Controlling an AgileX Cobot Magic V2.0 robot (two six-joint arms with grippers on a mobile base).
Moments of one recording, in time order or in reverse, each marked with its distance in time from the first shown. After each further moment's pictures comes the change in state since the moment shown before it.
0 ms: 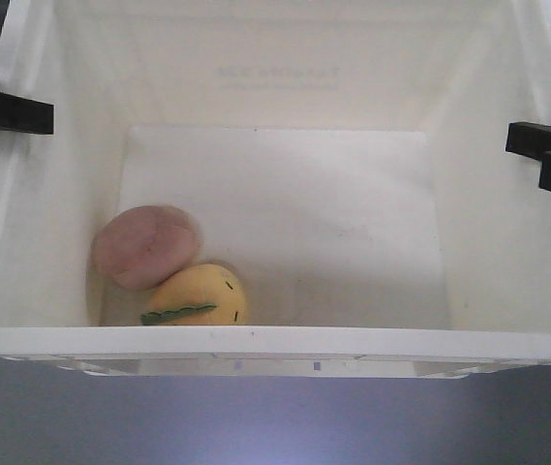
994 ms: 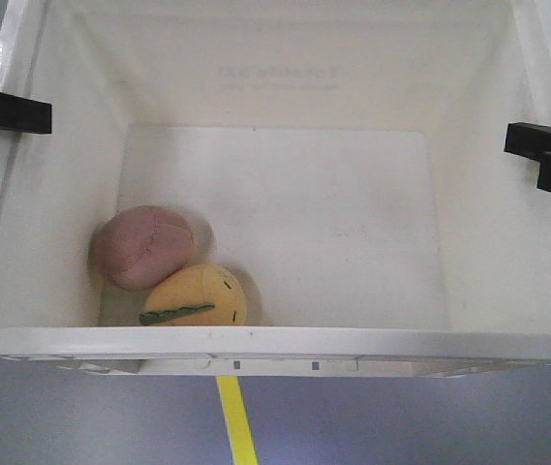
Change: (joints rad) left arm 0.000 -0.001 0.000 0.002 0.001 0.000; right arm 0.000 0.000 0.000 0.001 0.001 0.000
